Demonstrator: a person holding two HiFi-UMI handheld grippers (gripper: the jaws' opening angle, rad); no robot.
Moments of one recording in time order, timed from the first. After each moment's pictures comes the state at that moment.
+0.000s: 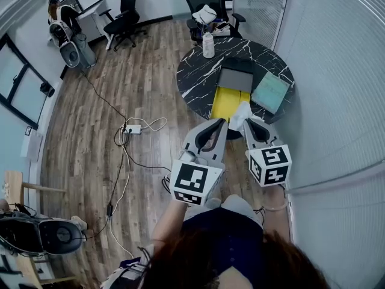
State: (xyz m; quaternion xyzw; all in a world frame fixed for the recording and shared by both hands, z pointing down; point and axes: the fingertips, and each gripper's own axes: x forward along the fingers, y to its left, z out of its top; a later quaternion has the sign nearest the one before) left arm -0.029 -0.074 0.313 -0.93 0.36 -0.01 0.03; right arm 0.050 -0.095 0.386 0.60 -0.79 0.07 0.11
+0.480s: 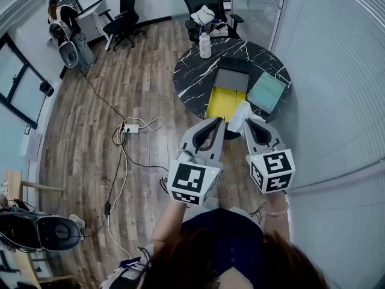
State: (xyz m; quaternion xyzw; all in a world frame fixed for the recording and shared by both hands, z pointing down) left arm -0.015 -0.066 0.305 -0.93 0.37 0.00 0.03; right arm 0.061 -0.071 0.353 0.59 -0.80 0.03 0.10
